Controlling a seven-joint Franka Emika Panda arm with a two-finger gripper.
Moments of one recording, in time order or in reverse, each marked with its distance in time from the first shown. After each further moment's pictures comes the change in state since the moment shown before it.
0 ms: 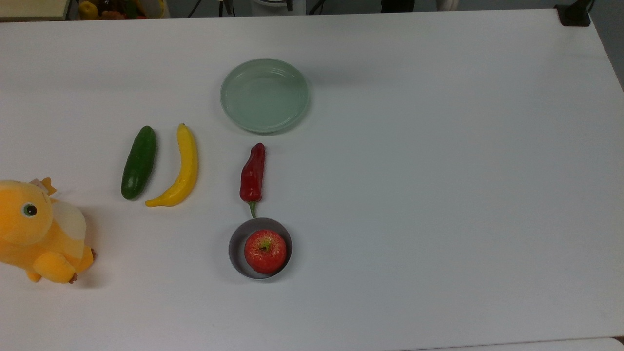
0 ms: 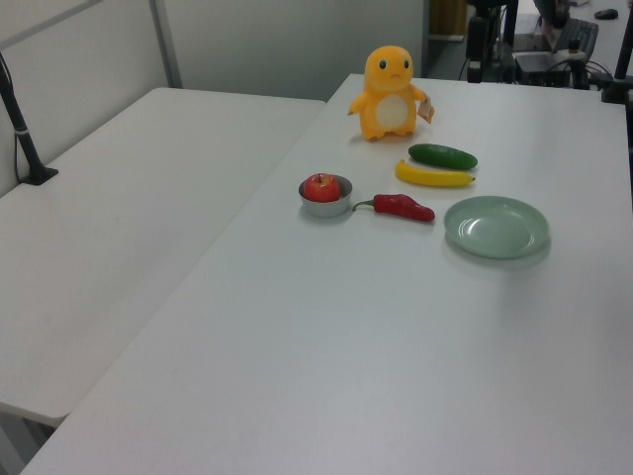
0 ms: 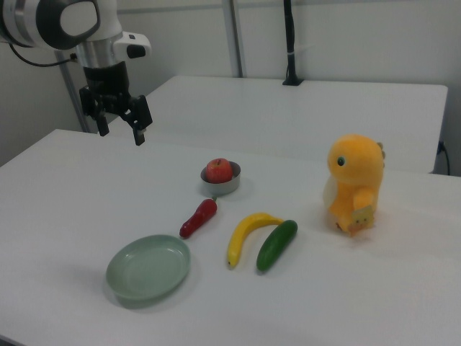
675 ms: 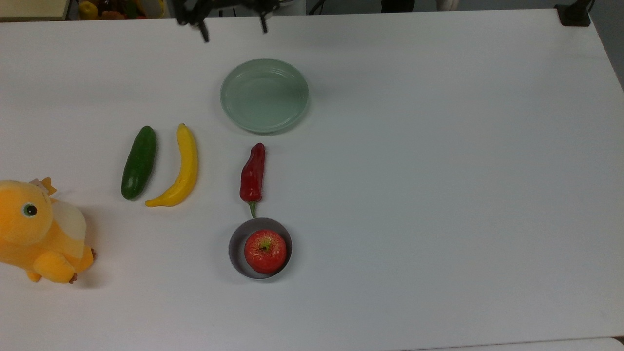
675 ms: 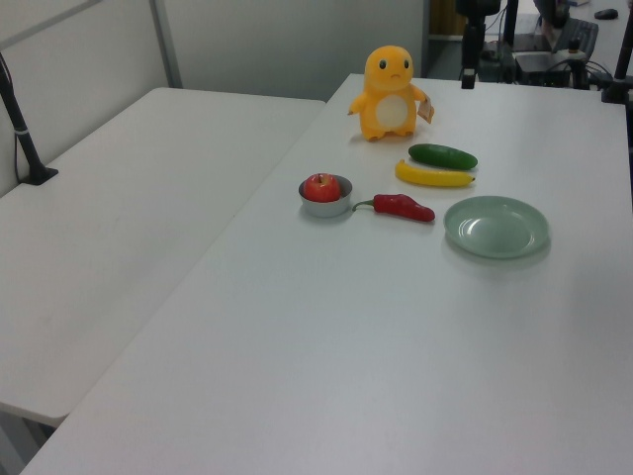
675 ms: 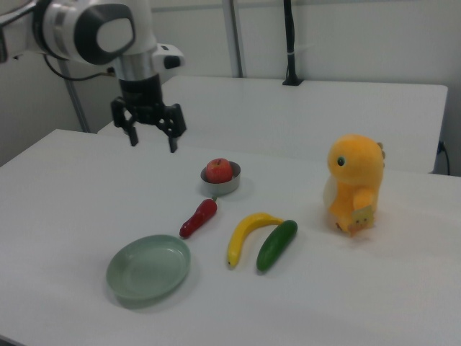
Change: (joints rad) arm -0.068 0.084 -0.008 0.024 0.000 0.069 -0.213
